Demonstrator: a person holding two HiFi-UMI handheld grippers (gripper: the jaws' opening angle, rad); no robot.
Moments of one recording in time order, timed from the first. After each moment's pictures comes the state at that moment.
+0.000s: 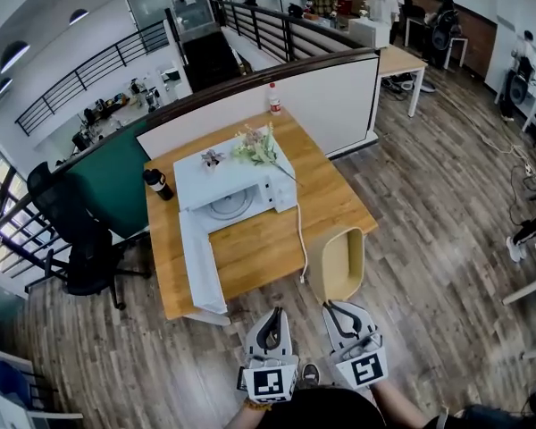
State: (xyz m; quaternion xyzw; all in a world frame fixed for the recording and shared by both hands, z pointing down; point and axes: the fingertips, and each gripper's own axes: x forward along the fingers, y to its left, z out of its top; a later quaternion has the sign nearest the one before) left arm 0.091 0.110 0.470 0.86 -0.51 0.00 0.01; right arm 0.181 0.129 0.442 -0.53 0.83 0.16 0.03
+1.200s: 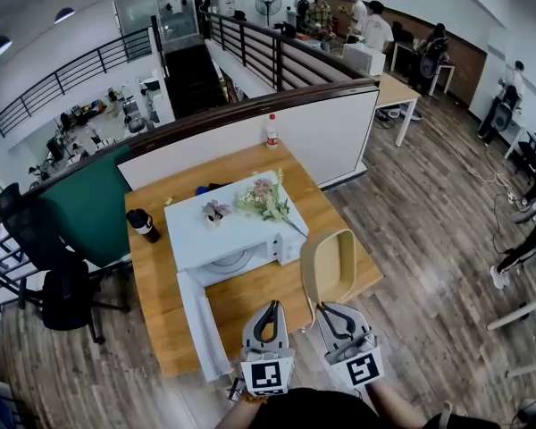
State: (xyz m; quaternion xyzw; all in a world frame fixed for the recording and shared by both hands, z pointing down) left arm 0.068 -0.117 0.448 0.87 -0.49 -0.05 0.01; right arm 0.141 -0.078 0.412 -0.53 0.83 0.19 -0.01
